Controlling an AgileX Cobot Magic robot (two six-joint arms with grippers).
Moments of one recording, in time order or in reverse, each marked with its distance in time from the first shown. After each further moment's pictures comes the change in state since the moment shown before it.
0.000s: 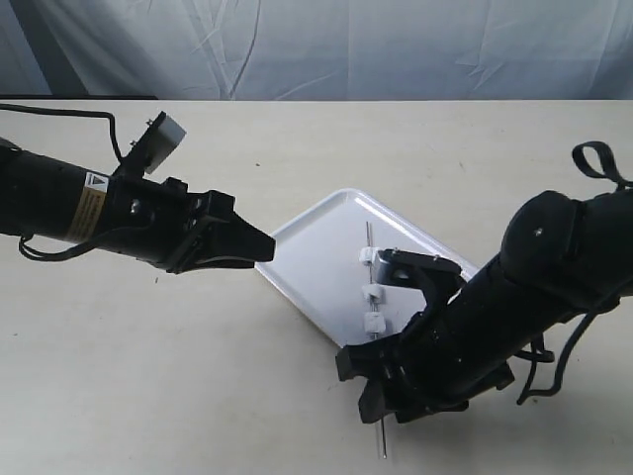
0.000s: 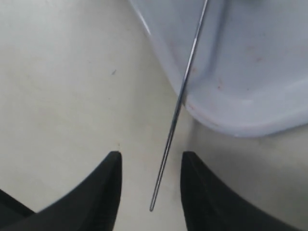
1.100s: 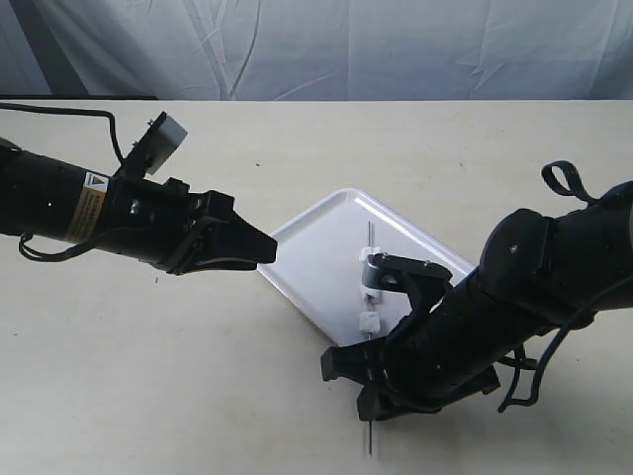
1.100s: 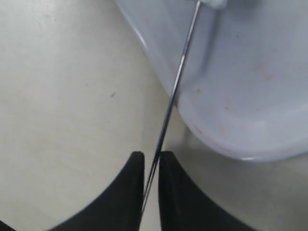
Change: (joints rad) left arm 0.000 0.000 0.000 0.000 -0.023 0.000; right arm 0.055 0.039 0.000 0.045 -0.102 0.033
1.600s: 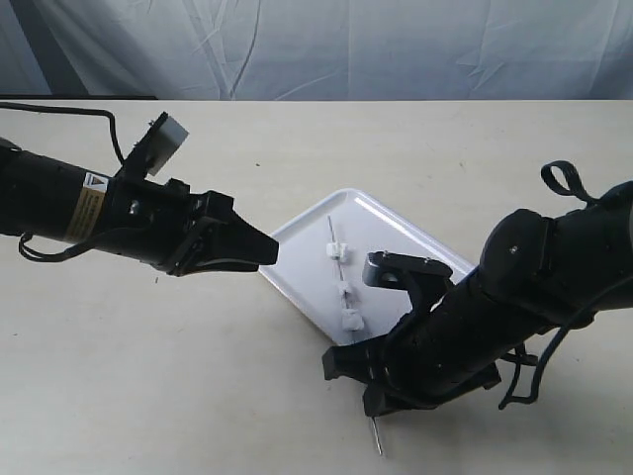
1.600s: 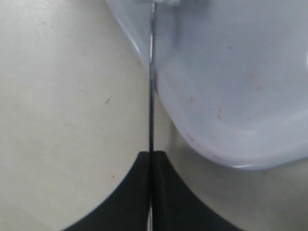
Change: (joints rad) left arm 0.000 0.000 0.000 0.000 -0.018 0.000; right arm 0.000 0.000 0.000 -0.022 -0.028 0.002
